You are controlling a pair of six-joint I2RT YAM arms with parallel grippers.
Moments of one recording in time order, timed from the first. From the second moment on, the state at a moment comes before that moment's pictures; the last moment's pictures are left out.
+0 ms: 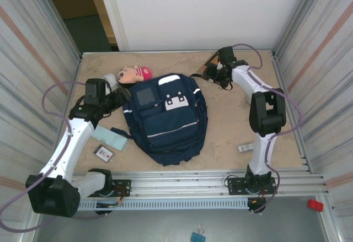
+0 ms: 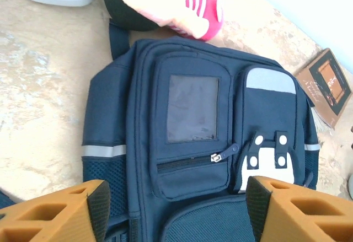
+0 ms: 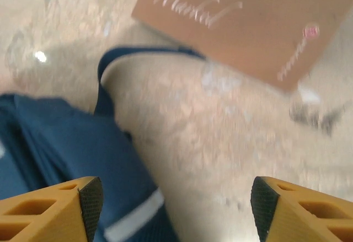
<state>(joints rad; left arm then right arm) -0.13 1.09 0.95 -0.59 0.11 -0.64 0.22 2.05 1.67 -0.62 -0.18 0.53</state>
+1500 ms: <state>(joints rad) -0.33 1.31 0.99 -0.50 0.16 -0.66 0.22 1.64 0.94 -0.50 -0.34 0.57</state>
